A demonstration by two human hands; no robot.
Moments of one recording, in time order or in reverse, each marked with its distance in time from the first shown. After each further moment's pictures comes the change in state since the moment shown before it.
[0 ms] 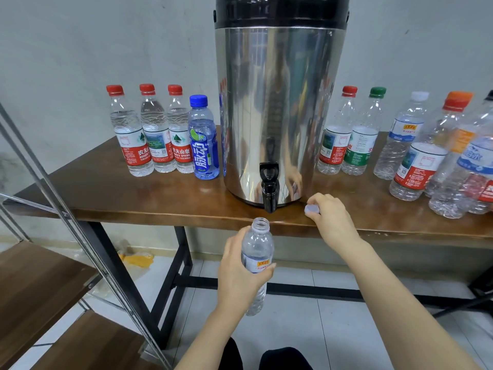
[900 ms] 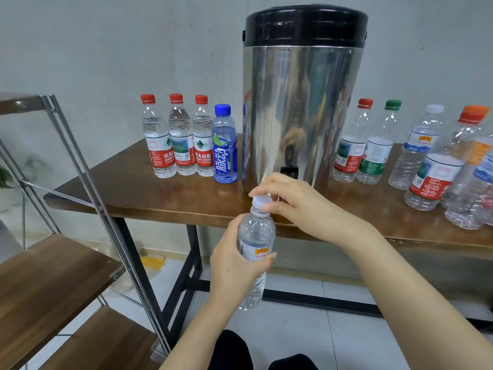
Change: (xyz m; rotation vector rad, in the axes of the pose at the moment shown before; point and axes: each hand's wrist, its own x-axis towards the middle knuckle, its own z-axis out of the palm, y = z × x) left_hand -0.002 0.044 -0.059 -0.036 0.041 0.062; right_hand -0.047 -0.124 -0.066 0.296 -0.320 -0.689
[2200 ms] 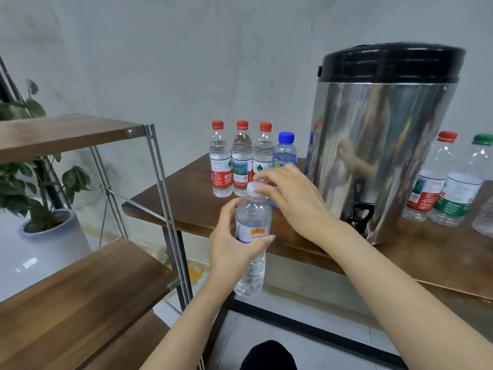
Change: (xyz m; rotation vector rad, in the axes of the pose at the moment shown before) left_hand 0.063 -0.008 -0.103 -0.116 0.238 0.086; right_hand 0.114 -0.049 0.044 -0.193 0.325 -0.184
